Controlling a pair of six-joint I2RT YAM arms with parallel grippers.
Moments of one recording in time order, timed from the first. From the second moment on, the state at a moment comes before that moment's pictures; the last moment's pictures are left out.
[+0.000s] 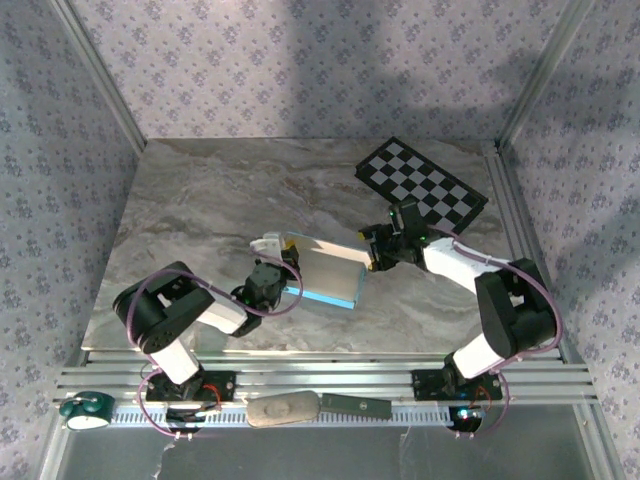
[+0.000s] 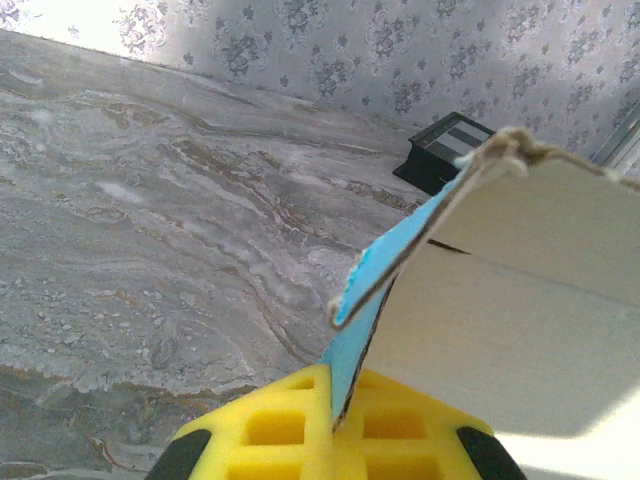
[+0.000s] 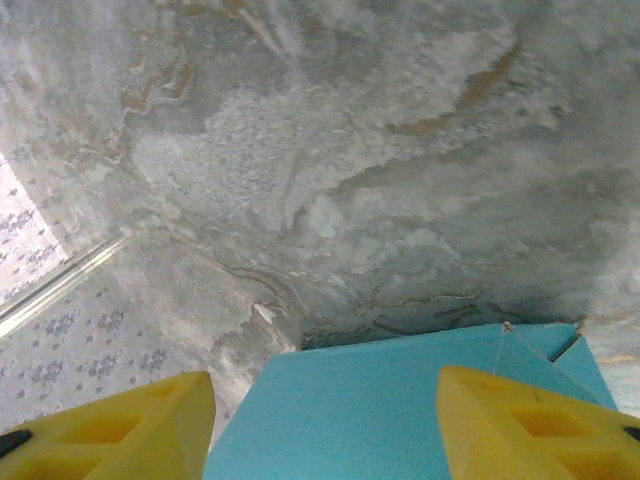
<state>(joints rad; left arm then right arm) -0.86 1.66 0.36 1.10 -0.53 -0.48 0.40 1.53 0.80 -0.14 -0.37 1.64</state>
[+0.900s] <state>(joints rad) -0.76 1.67 0.47 1.02 -0.60 -0.54 0.32 1.68 1.04 -0.10 -0.42 1.77</state>
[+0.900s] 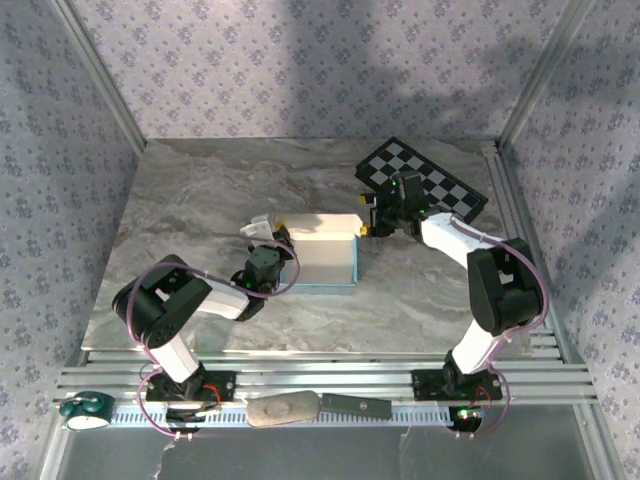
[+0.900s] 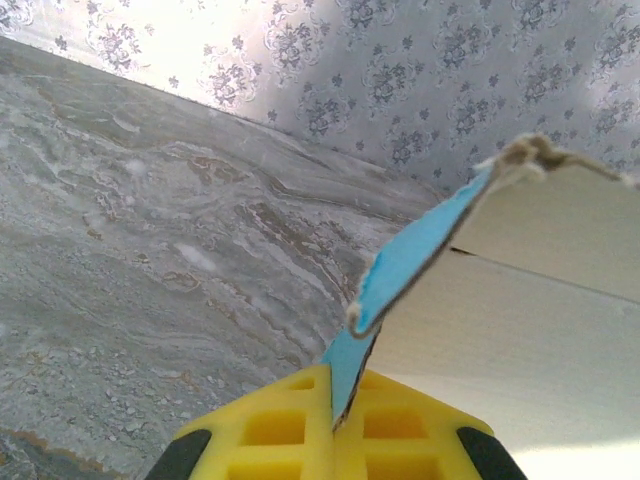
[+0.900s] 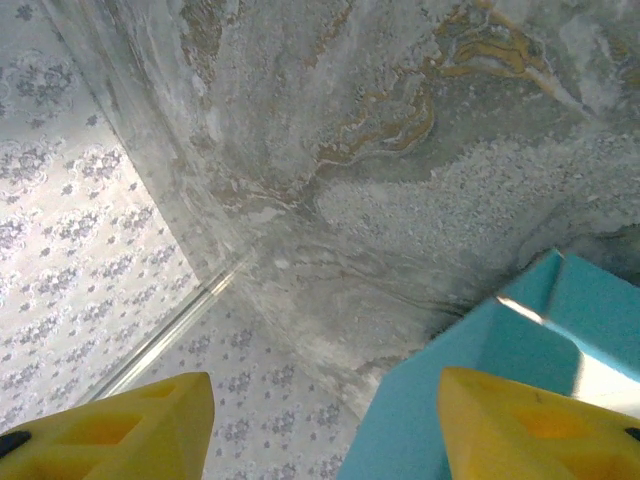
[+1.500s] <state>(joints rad) -0.76 1.68 0.47 1.02 -0.60 -0.55 0.25 1.63 1.01 -0.13 -0.48 1.66</state>
